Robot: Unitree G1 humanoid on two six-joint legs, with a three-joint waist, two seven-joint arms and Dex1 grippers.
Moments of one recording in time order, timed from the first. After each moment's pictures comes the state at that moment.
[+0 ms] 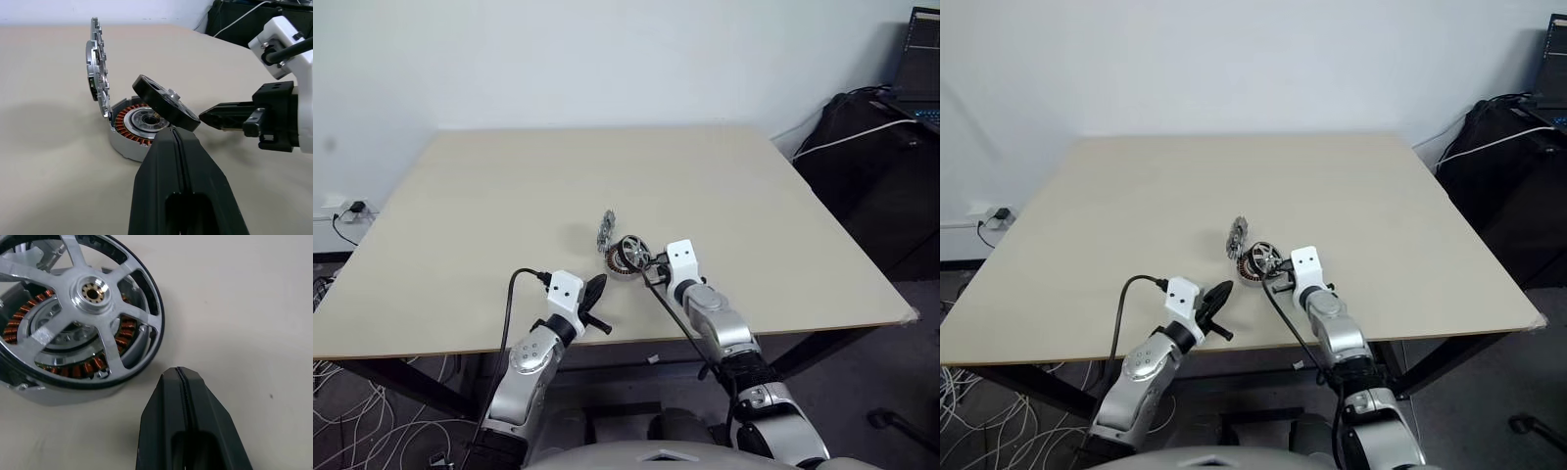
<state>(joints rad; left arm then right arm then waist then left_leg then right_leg) 0.10 0.09 -0.21 -0.03 -0.13 0.04 -0.37 -0.33 -0.06 0.10 0.41 0.03 0.38 0.16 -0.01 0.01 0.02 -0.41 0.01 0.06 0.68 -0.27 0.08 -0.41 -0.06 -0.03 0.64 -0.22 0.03</state>
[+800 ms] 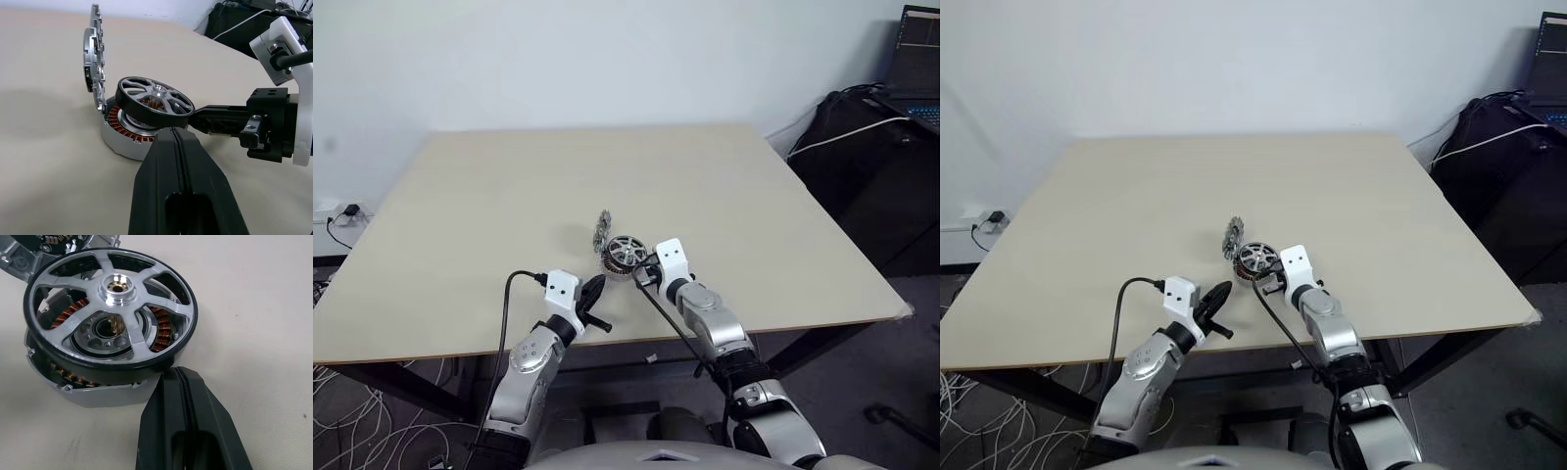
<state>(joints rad) 0.11 0.06 -0.18 -0.04 -0.20 0.09 -0.37 -0.33 -0.04 0.14 0.41 0.01 0.33 0.24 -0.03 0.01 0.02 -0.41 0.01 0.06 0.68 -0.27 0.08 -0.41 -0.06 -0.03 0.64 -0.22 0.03</state>
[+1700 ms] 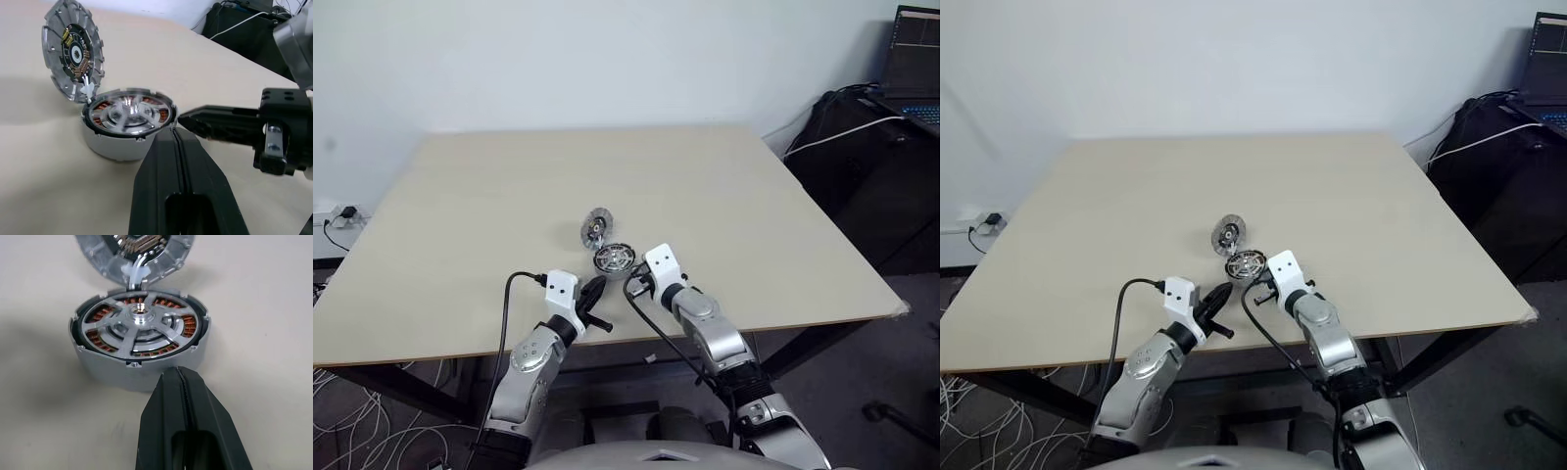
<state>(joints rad) 0.11 0.06 -0.18 -0.04 -0.22 0.12 -0.37 -0.26 -0.06 0.22 0.27 -0.04 0.34 0.30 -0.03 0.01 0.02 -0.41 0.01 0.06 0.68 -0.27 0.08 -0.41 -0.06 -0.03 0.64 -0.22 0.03</state>
